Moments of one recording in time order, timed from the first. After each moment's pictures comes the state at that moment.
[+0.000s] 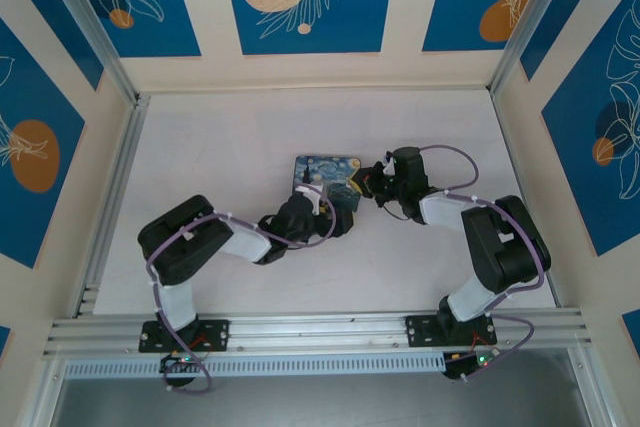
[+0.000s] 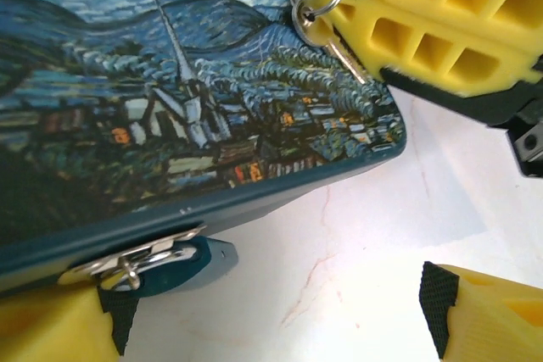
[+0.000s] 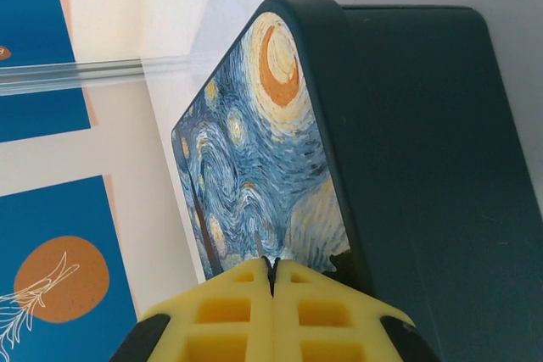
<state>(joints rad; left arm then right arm) -0.88 1.85 0.69 0.73 0.02 -0.71 0.33 1.59 0.69 0.32 -0.51 1.22</state>
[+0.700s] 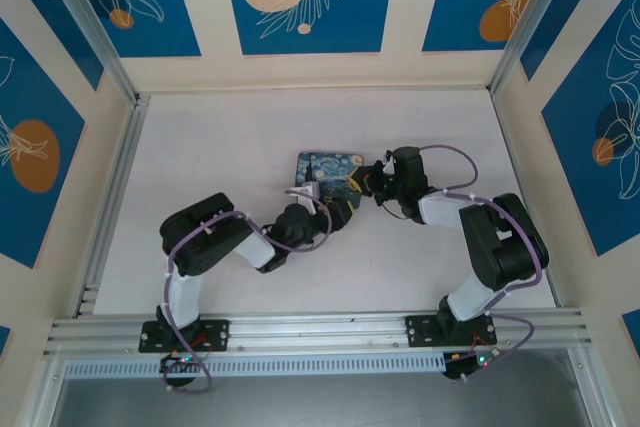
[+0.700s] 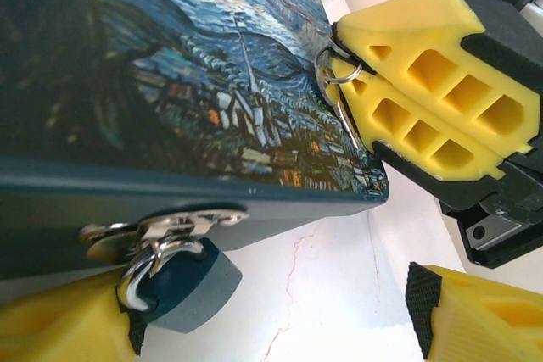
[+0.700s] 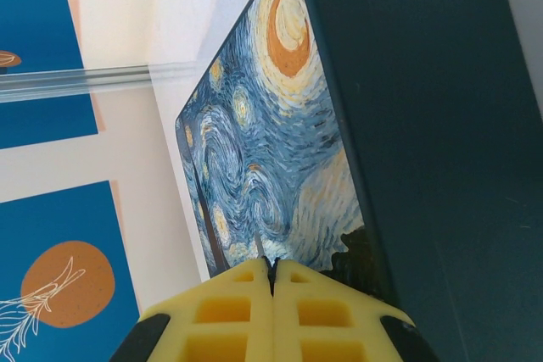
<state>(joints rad) -0.91 1.98 0.64 1.08 -0.10 -0.96 0.33 1.61 0.69 0.36 -0.50 1.24</state>
